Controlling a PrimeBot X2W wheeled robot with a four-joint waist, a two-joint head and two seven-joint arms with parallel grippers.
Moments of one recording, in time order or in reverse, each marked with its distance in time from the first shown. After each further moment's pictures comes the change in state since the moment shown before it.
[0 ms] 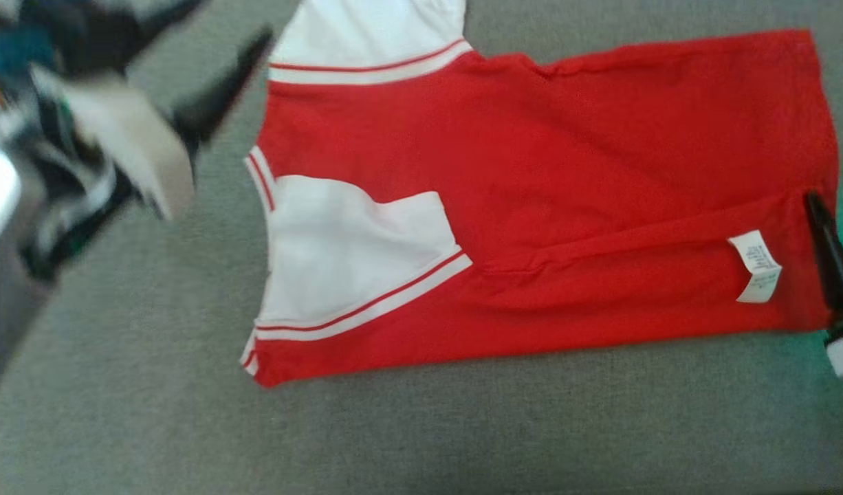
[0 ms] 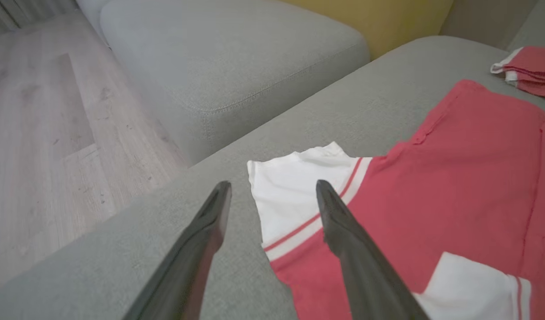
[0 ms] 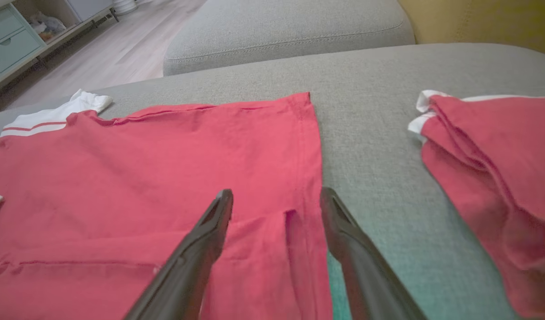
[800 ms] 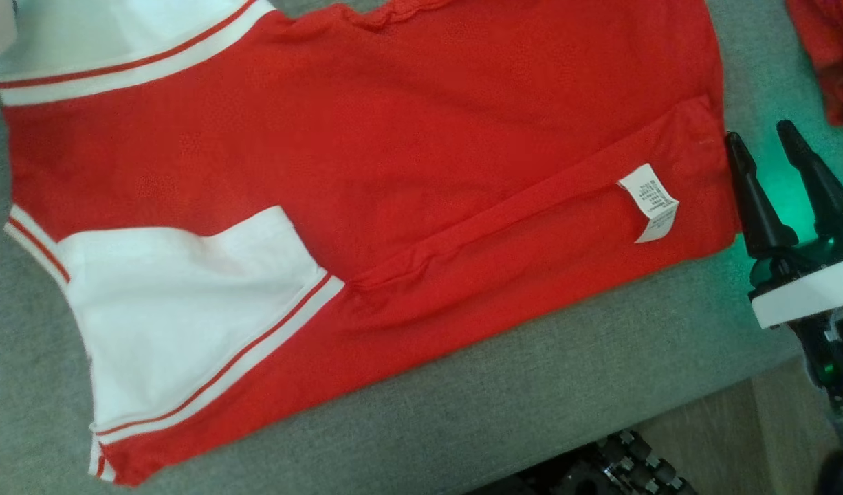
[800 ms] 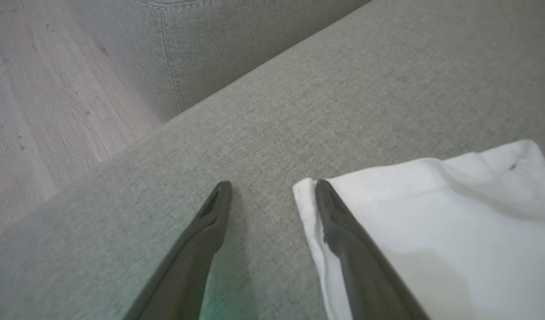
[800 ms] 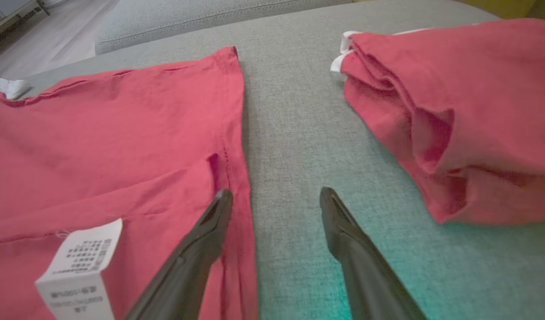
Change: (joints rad) left arm -0.541 0.109 -0.306 0.465 -0.263 -0.008 0.204; right arm -0.223 0.073 0.181 0.034 -0.001 0.000 -0.055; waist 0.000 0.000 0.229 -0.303
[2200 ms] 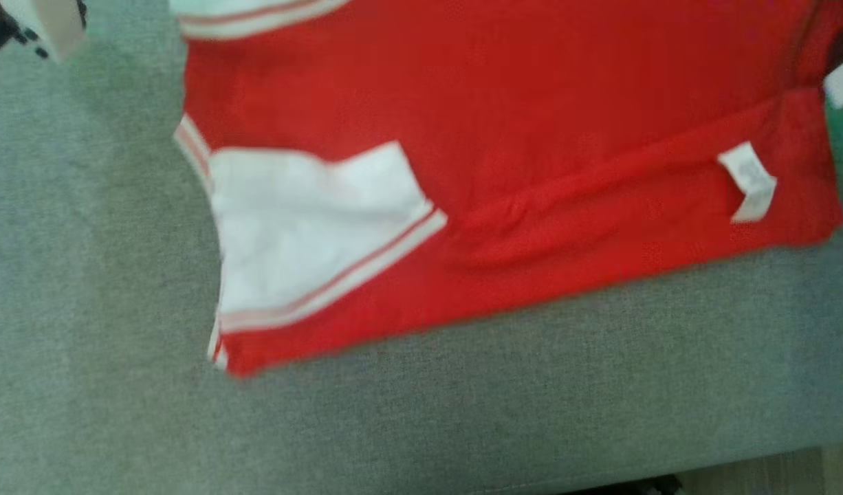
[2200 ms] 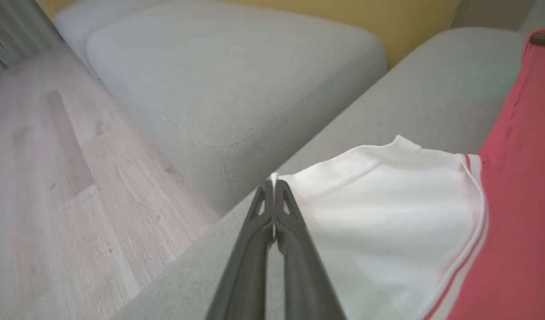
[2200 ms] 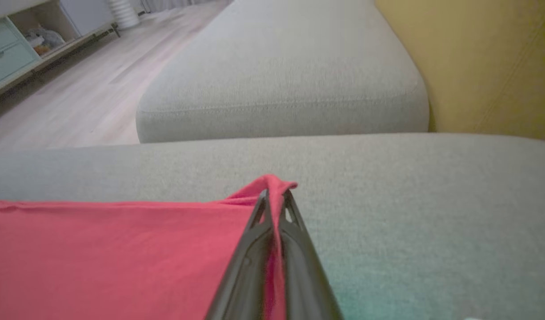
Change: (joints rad) left arm -0.184 0.021 -0.370 -0.089 -0.055 0.000 -0.473; right arm -0.646 -0.144 0.273 0.459 0.169 0.000 0.062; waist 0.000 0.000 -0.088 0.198
